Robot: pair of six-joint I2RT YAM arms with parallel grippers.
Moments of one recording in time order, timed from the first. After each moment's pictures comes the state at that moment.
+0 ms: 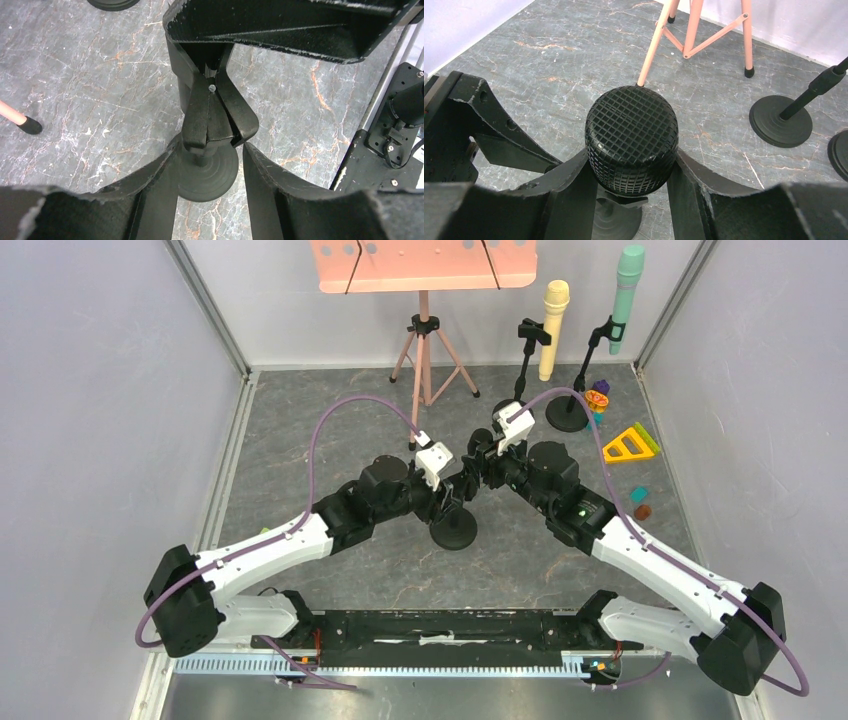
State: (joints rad) left arm -0.91 1.21 0.84 0.01 0.08 -0.06; right arm 0.74 1.05 0.84 0.03 0.12 0.07
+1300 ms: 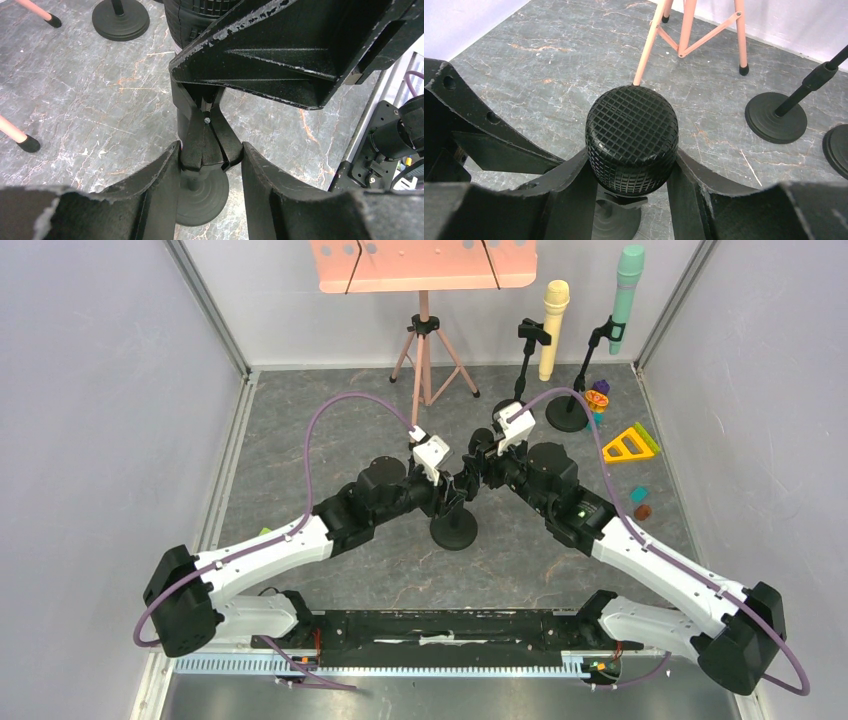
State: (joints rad) left arm -0.92 1.21 0.84 0.11 0.03 -0.13; right arm 0.74 1.05 0.84 0.03 0.15 0.07
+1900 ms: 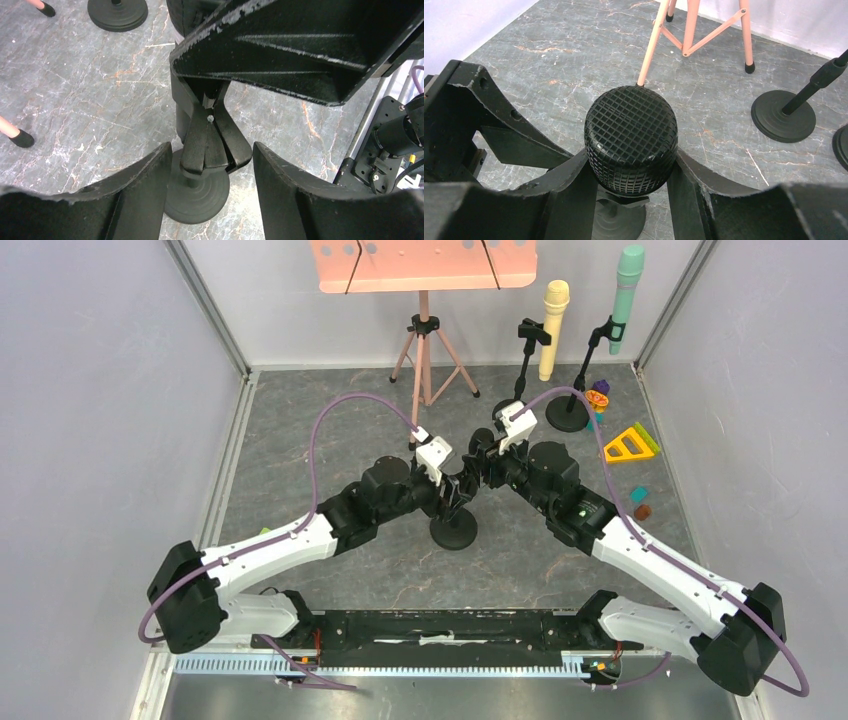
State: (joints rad) left arm -0.93 1.24 0.84 0.11 0.03 -0.13; right arm 0.74 1.05 0.84 0.03 0.13 0.10
